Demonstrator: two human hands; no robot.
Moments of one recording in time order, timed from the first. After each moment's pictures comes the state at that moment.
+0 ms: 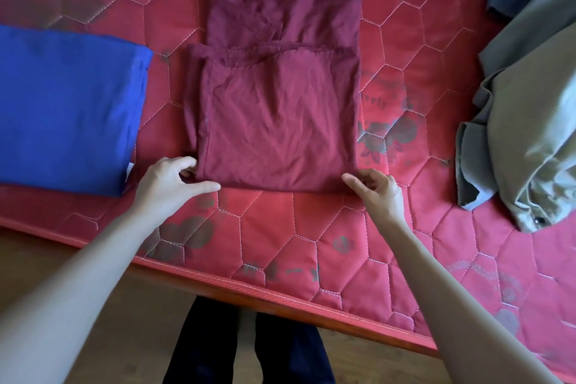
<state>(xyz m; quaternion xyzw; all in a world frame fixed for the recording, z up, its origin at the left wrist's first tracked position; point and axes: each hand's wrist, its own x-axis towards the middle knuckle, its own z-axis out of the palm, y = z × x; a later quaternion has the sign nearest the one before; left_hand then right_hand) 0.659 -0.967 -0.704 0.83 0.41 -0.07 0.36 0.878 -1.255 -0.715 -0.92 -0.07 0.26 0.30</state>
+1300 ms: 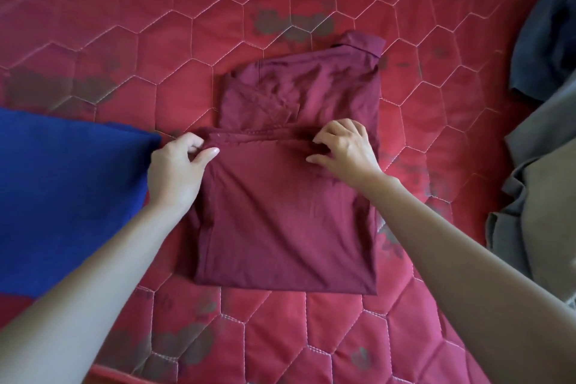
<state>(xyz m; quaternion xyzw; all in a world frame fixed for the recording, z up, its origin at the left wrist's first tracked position) 0.792 -0.871 -0.705 0.80 0.48 0.12 0.35 1.015 -1.050 -0.719 -0.85 -0.50 0.13 0.09</state>
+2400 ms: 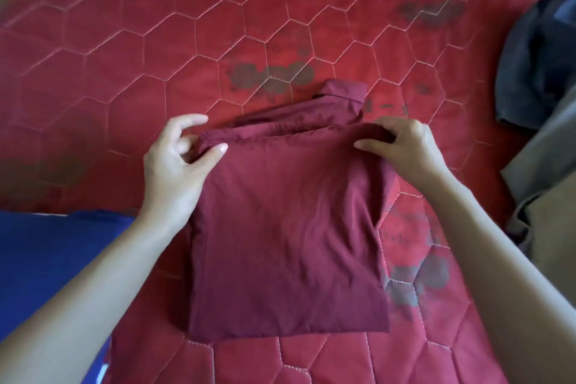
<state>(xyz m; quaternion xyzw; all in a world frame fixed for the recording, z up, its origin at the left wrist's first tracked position) 0.884 -0.830 -0.664 0.73 0.39 0.21 0.52 1.118 -1.052 -0.656 -0.90 -0.29 0.17 0.26</state>
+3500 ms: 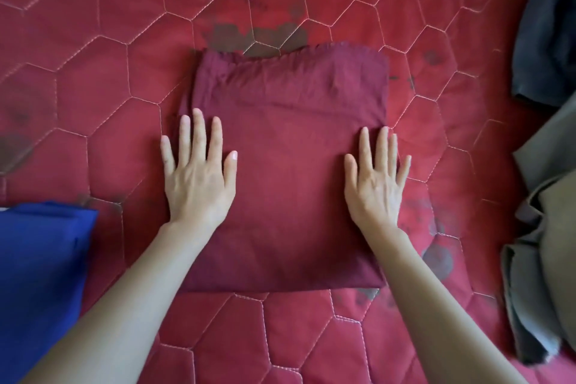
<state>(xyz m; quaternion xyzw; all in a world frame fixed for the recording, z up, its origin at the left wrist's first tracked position) 0.902 -0.865 -0.761 0.94 0.34 -0.02 0.10 1.050 -1.074 -0.765 -0.98 -0.20 0.07 0.06</state>
